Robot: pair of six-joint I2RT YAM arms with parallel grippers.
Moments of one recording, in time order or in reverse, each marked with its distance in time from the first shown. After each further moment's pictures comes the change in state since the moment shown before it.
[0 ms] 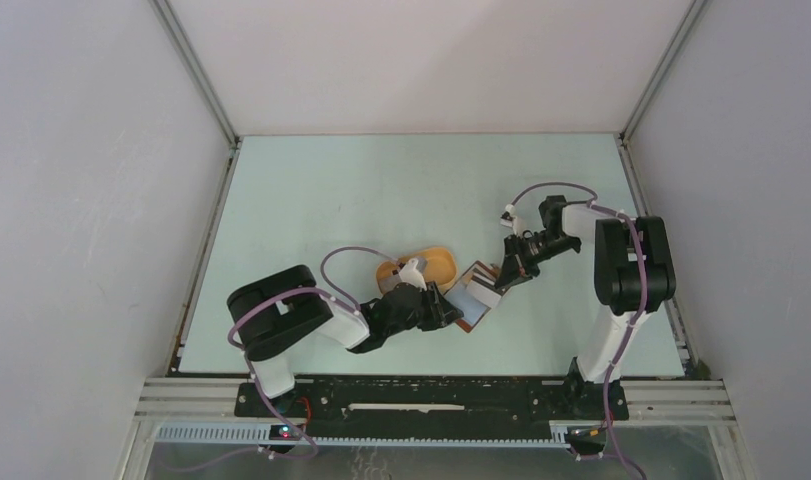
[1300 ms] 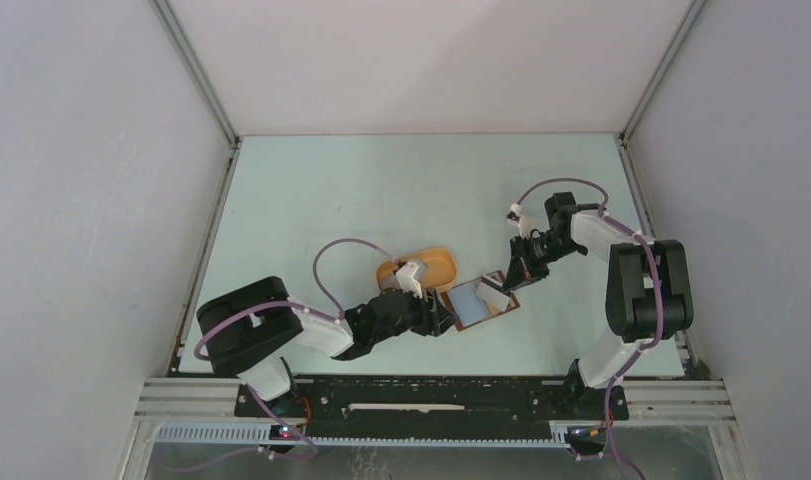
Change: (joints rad) left arm -0.029 -0.178 -0.096 0.006 -0.003 0.296; right arm 0.005 -0.198 -0.067 -0.002 0.142 0.059
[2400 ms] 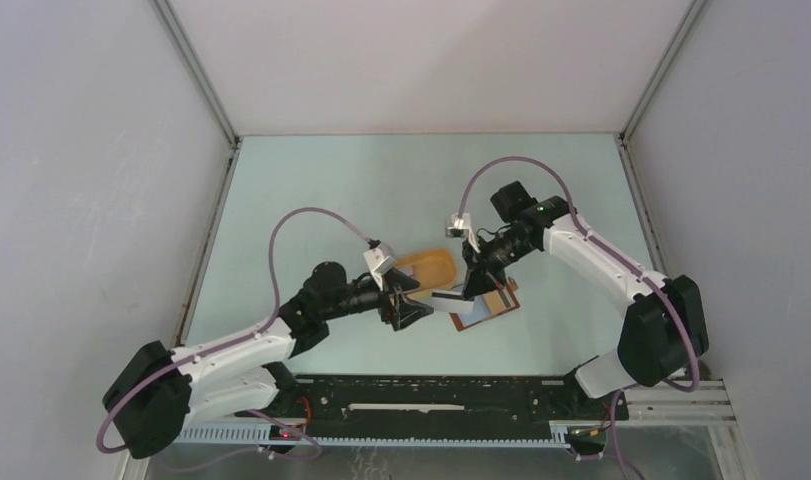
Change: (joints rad) left arm 0.276 -0.562 0.000 -0.343 0.541 0.523; right arm 0.438 -0.200 0.168 -0.160 -0.150 -0.478
